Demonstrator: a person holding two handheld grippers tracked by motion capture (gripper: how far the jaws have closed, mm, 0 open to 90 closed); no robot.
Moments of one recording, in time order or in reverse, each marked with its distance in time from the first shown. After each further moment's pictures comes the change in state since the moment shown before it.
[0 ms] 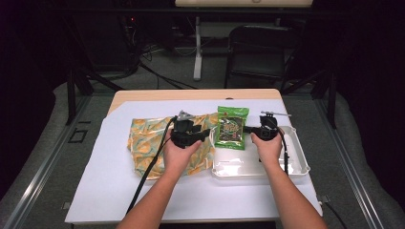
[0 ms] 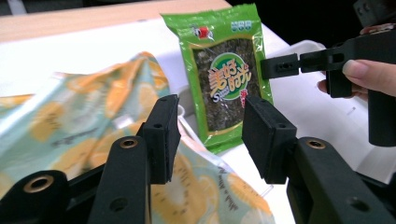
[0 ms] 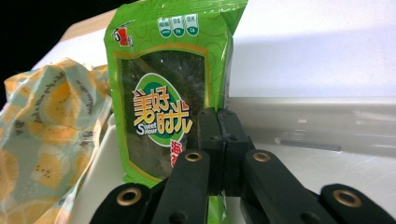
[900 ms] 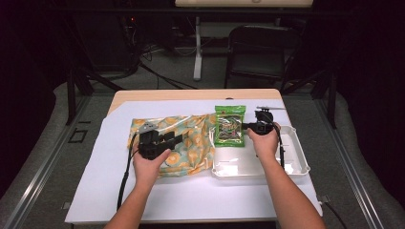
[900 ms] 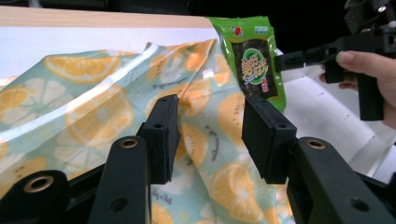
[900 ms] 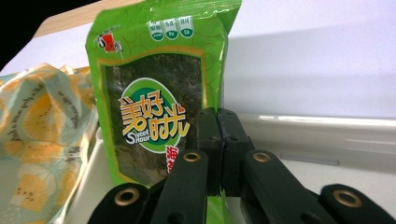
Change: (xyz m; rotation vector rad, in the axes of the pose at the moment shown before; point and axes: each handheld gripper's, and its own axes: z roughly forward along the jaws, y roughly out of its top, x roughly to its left) left arm 0.054 -0.046 -0.060 -0.101 -0.013 -0.103; right arm 0.011 0.014 0.010 0.044 -0.066 -0.002
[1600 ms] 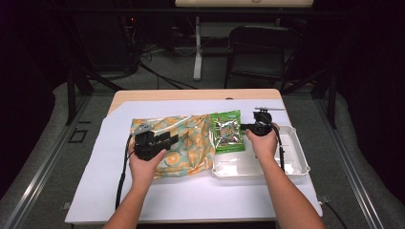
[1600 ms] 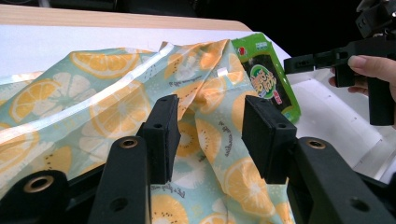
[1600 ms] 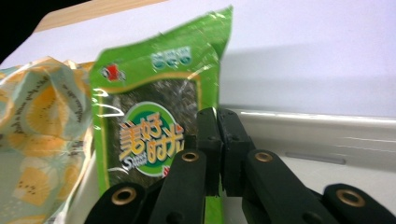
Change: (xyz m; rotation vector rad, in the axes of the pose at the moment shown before) left arm 0.007 -0.003 -0.006 -0.012 0.017 -0.014; right arm 0.005 -0.004 -0.001 -0.004 -0.005 -0.022
